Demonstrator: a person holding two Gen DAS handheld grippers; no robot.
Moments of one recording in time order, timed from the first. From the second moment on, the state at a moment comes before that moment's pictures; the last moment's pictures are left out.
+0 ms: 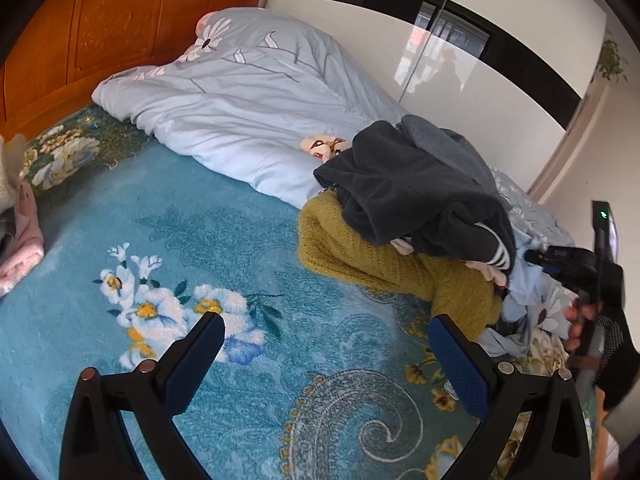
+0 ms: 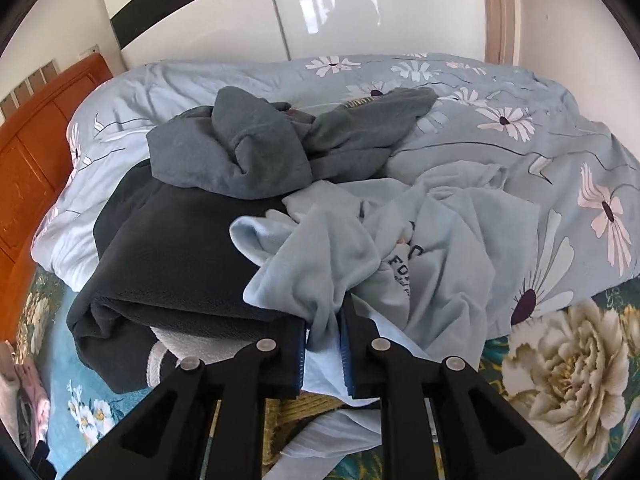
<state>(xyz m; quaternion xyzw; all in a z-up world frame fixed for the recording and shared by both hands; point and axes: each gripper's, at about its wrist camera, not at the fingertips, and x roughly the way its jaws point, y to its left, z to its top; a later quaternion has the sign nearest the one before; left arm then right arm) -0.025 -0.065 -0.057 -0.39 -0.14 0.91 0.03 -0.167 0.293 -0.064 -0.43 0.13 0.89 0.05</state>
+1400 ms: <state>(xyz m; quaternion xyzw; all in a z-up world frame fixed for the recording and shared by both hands) 0.230 -0.206 0.090 -0.24 -0.21 0.94 -0.04 0.089 0.154 0.105 -0.35 0.08 0.90 -0.24</state>
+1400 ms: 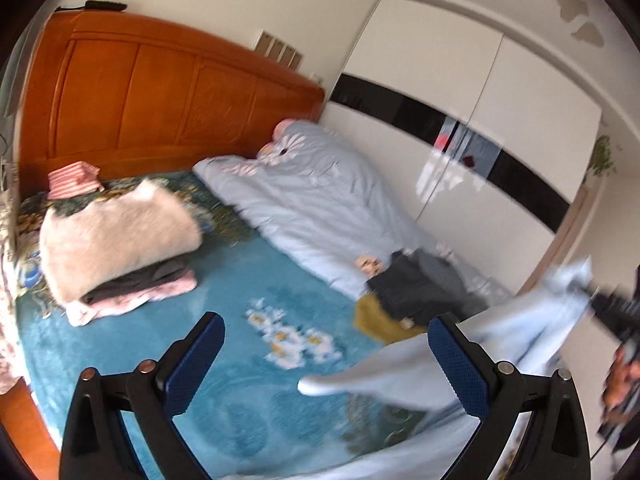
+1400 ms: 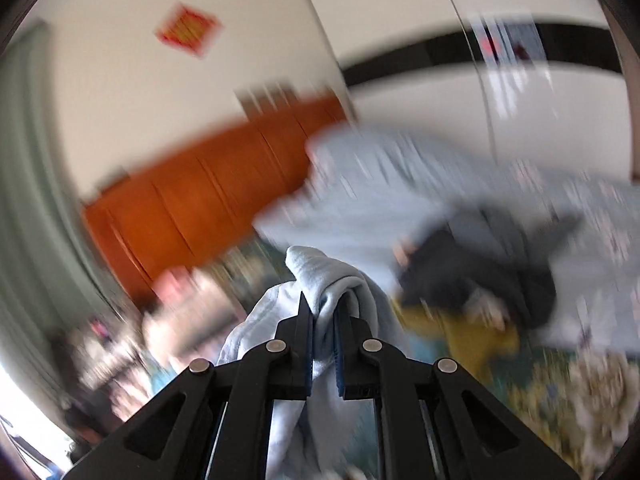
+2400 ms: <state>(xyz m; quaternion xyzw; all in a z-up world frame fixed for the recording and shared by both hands) 0.135 -0.123 -0.108 -0.52 -0.30 0.80 0.00 0.095 0.227 -0.079 -0.50 0.00 0.86 -0.09</state>
